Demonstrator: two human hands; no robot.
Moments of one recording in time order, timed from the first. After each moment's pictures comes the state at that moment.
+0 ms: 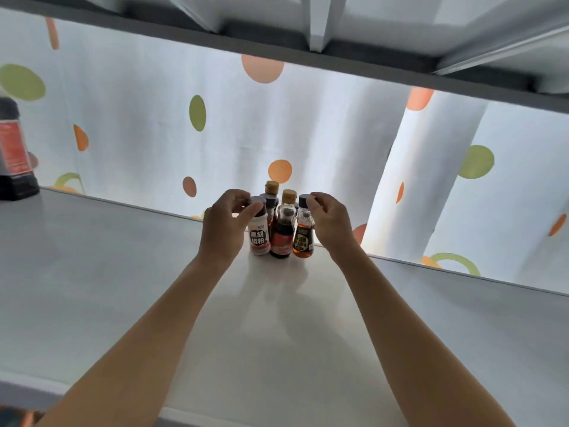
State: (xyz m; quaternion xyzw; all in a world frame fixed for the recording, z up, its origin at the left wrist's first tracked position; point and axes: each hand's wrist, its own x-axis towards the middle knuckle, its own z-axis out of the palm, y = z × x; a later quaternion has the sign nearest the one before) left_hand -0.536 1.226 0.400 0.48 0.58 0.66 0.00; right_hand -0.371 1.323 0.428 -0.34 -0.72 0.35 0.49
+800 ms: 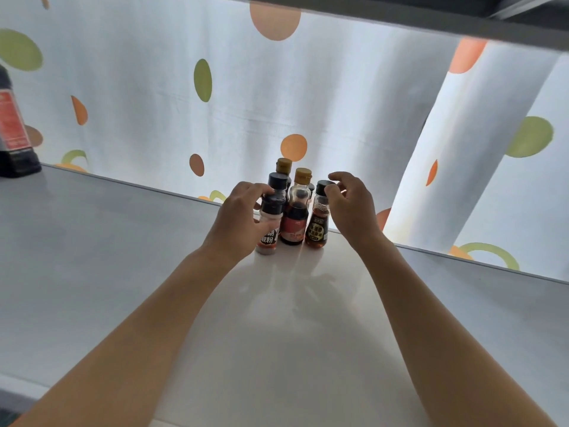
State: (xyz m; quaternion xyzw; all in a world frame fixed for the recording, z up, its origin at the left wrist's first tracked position) left_hand -0.544 1.239 0.377 0.60 0.63 0.50 -0.06; right_hand -0.373 1.351 0.417 -0.41 -0.76 0.22 0.46
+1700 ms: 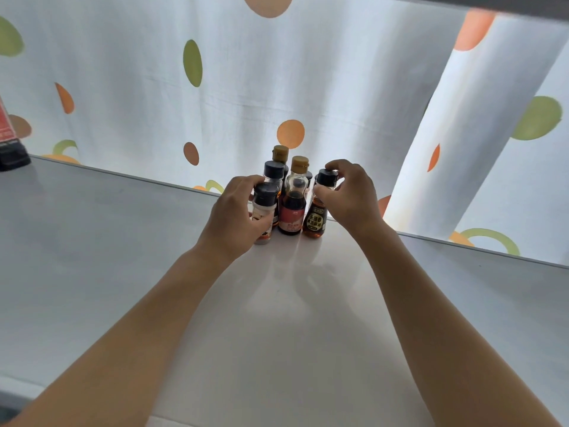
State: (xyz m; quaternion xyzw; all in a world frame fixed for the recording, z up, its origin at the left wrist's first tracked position) left_hand -0.542 1.236 0.370 0.59 0.64 0.49 -0.07; right_hand -0.370 1.354 0.417 -0.43 -0.79 0.14 0.41
